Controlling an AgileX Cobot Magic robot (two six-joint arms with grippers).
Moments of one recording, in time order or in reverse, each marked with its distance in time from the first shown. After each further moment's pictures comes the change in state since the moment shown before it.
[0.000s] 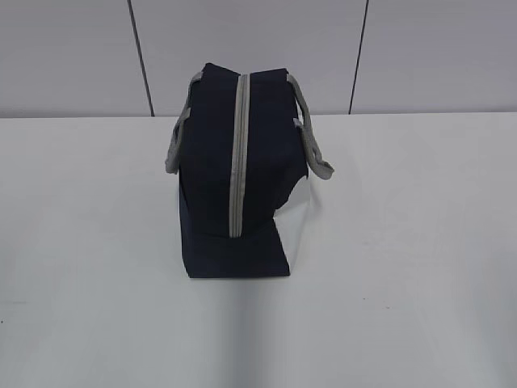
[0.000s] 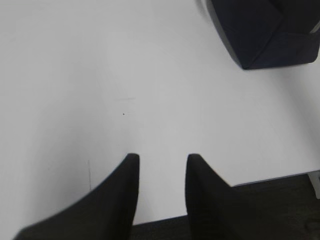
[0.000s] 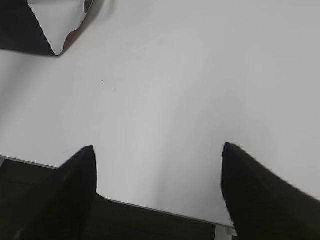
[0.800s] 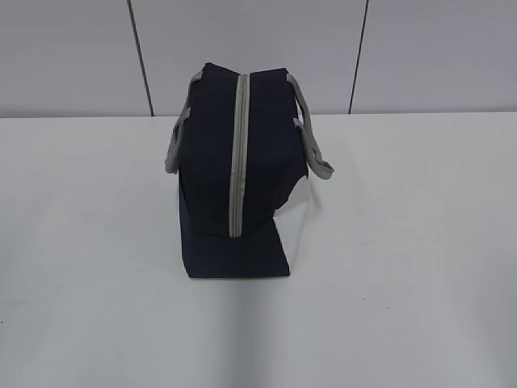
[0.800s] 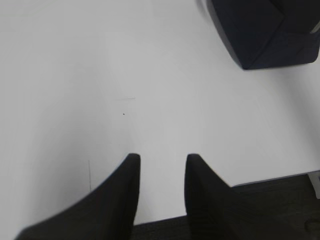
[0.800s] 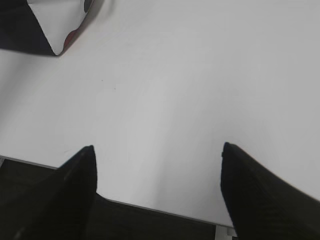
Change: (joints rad) left arm 0.000 0.000 0.000 0.000 0.000 0.000; right arm 0.000 -0.002 0.002 0.000 0.000 0.000
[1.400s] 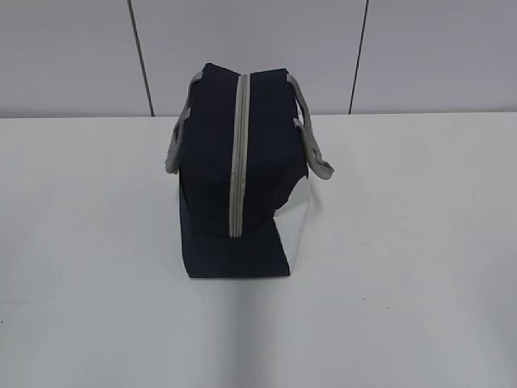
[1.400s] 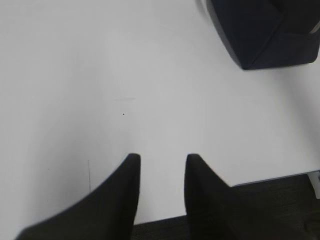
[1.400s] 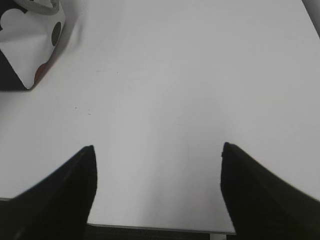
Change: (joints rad) left arm 0.000 0.000 0.000 0.000 0.000 0.000; right arm -0.151 -0.096 0.000 0.000 -0.002 0.000
